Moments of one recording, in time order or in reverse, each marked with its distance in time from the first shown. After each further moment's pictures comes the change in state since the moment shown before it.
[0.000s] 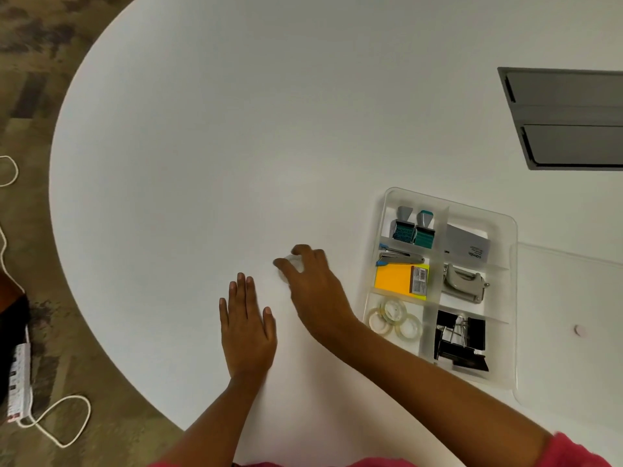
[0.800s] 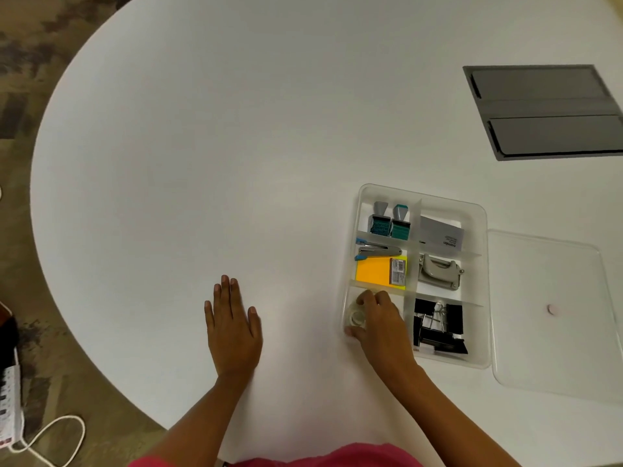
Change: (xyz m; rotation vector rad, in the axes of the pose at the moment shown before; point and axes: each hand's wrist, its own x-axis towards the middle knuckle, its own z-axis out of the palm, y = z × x) left_hand -0.001 0.004 -0.006 -0.018 -0.008 0.005; right_hand -0.100 0.076 -0.011 0.132 -0.137 0.596
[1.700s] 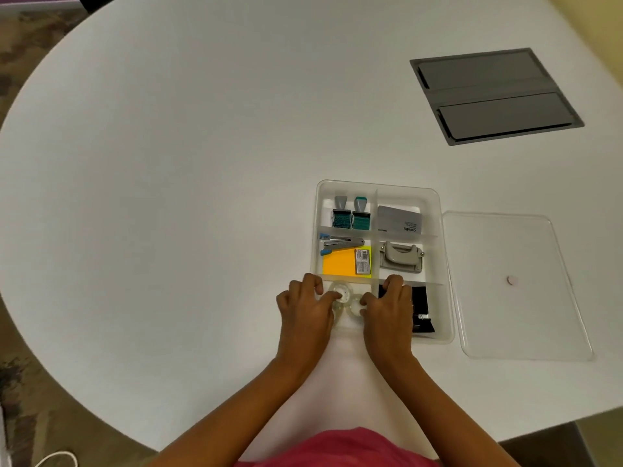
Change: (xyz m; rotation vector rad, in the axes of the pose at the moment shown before) left_hand -0.025 0.175 -0.032 -0.064 -0.107 0.520; right_hand -0.013 0.042 -0.018 -0.280 0.240 0.142
